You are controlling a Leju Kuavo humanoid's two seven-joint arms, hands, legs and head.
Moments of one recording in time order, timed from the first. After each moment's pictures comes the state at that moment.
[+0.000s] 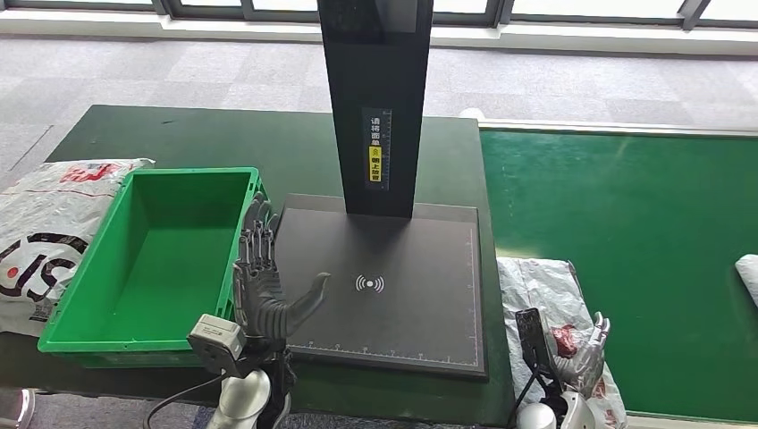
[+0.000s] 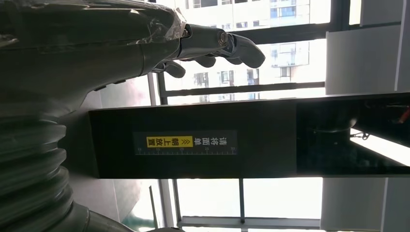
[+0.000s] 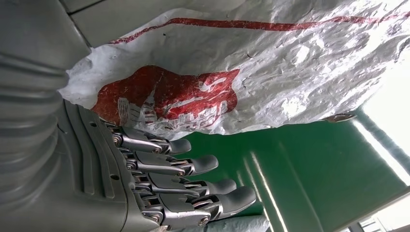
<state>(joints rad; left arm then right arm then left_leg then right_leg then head) -0.05 -0.29 -0.13 -1.40 -0.07 0.29 -0.70 -0.10 0.29 -0.50 -1.06 1.21 -0.68 -0.17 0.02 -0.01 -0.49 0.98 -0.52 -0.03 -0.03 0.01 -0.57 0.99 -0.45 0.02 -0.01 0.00</state>
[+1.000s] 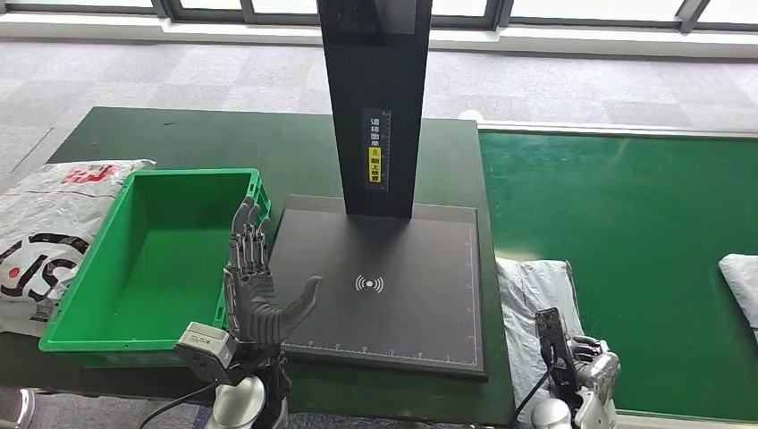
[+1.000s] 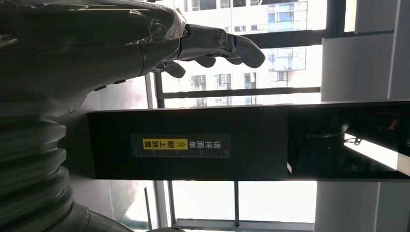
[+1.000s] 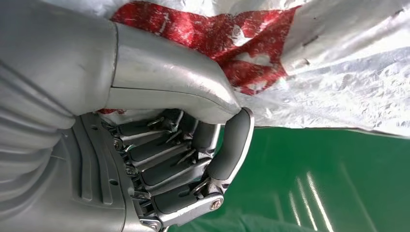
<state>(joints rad) -0.02 -0.29 -0.13 -1.45 -0.06 0.30 -0.70 -0.14 0.25 -0.57 -0.98 1.24 -0.54 0.05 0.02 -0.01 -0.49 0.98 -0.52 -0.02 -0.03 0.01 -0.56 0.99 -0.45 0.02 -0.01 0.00</state>
